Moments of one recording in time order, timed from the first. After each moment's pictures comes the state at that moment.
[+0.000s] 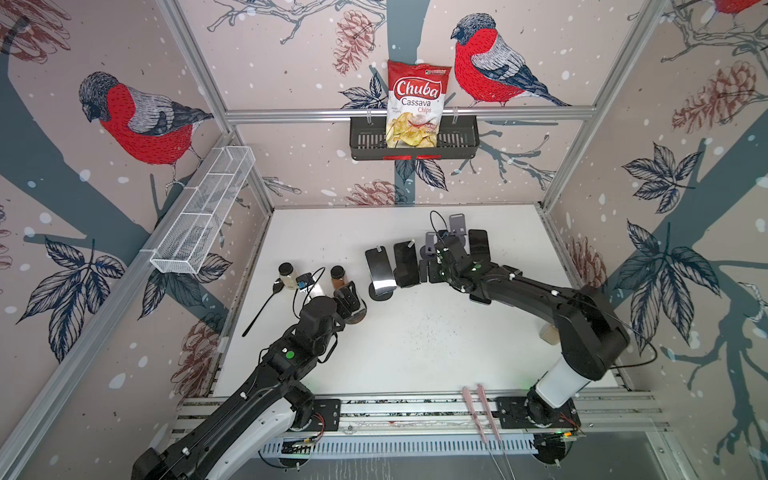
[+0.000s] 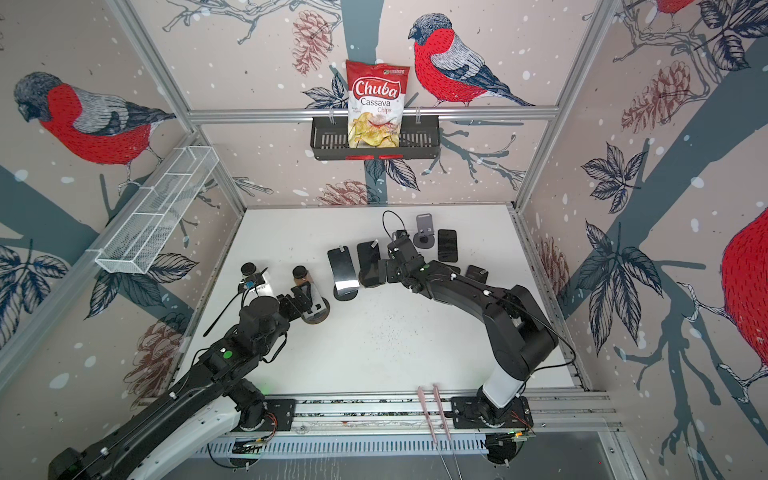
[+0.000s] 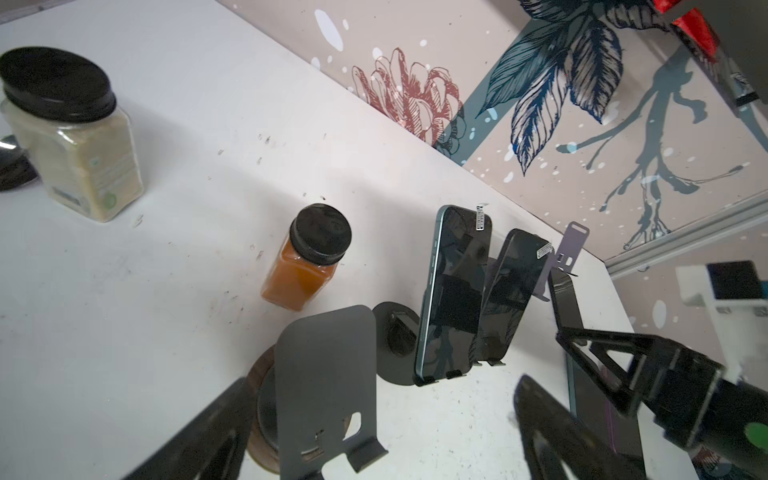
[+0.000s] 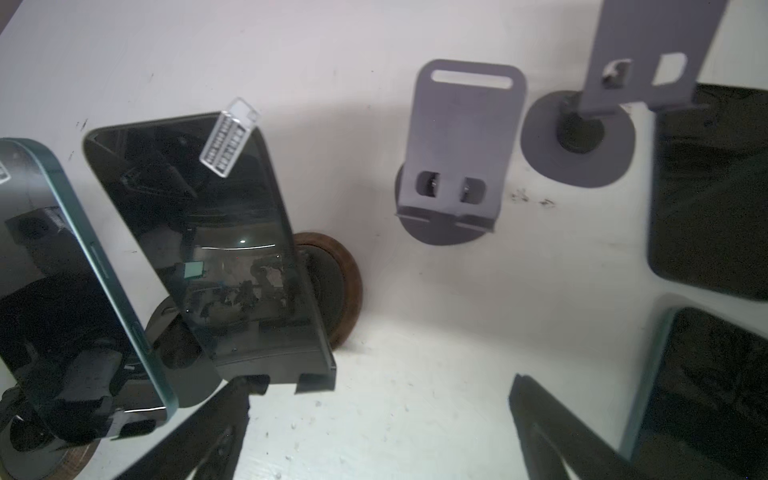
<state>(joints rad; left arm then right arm) -0.60 0.65 0.43 -0.20 -0.39 -0.79 0.72 1.70 1.12 -0.22 0.19 0.37</state>
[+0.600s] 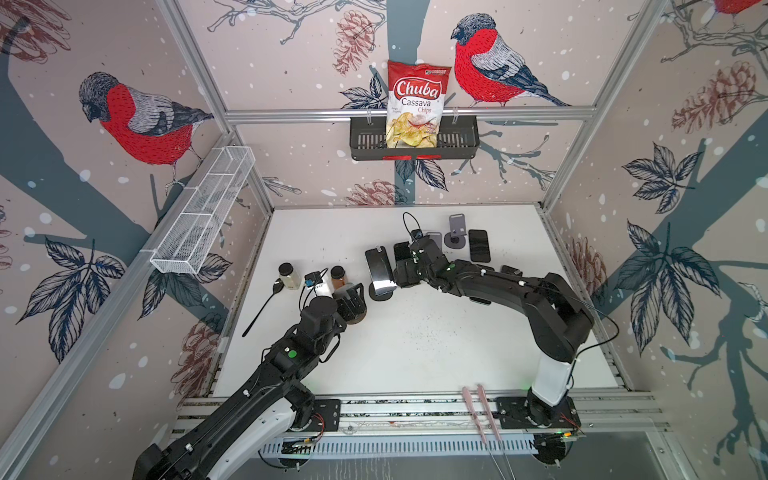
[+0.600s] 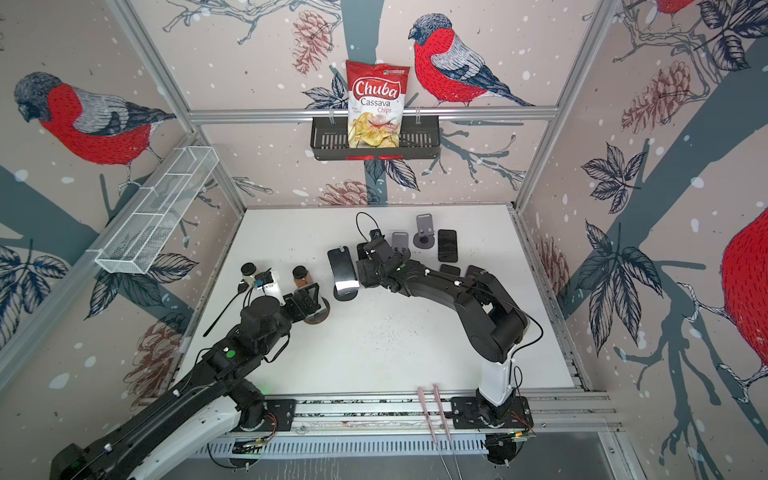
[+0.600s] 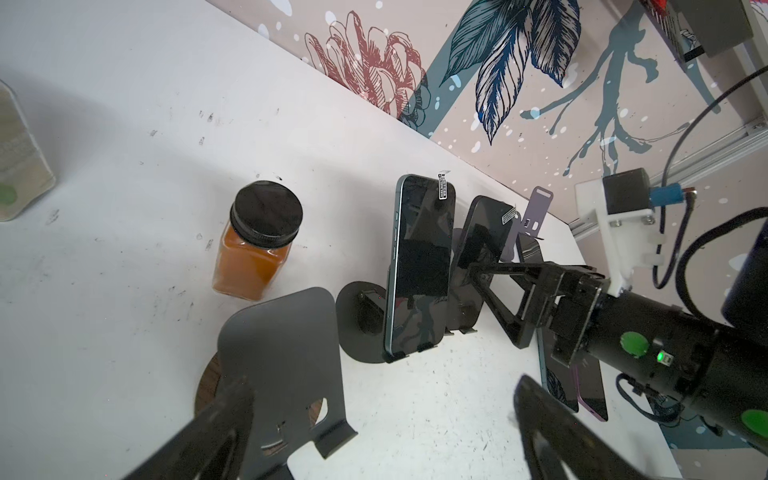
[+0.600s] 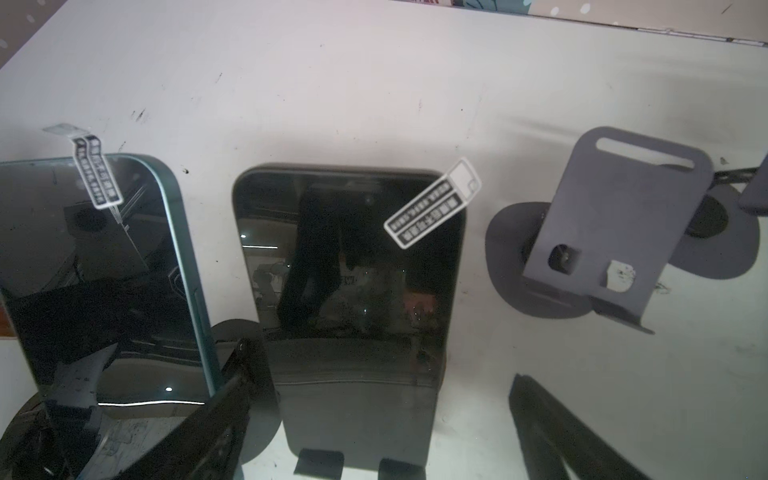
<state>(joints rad) -0.60 0.68 0.42 -0.16 -0.29 -0.75 0.81 1.86 1.24 -0.13 0.23 0.29</state>
